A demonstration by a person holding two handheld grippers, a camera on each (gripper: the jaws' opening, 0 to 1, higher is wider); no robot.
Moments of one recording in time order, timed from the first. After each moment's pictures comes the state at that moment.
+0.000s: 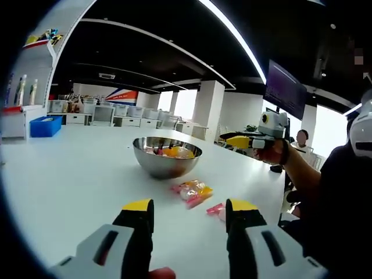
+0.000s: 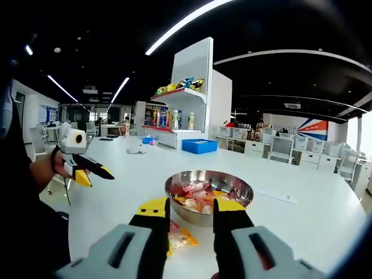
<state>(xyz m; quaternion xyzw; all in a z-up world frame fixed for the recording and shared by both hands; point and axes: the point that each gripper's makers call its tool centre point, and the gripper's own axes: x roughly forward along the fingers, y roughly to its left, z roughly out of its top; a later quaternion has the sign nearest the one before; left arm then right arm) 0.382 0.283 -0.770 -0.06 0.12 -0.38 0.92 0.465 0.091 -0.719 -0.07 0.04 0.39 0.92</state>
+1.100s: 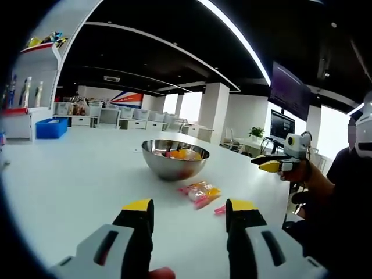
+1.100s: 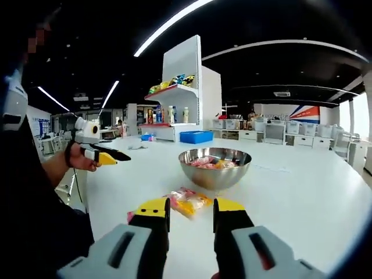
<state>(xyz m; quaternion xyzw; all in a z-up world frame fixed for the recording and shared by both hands) 0.386 0.297 -0.768 -0.06 0.11 -0.36 0.93 0.396 0.058 -0.768 -0.02 0.07 0.37 0.93</state>
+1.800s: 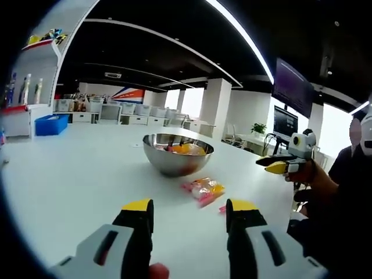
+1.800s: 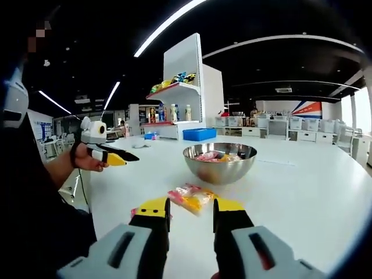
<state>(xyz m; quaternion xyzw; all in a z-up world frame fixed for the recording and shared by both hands) 0.401 0.290 -0.780 -0.06 0.13 -0.35 0.92 0.394 0.064 -0.776 -0.02 0.08 0.38 0.92</state>
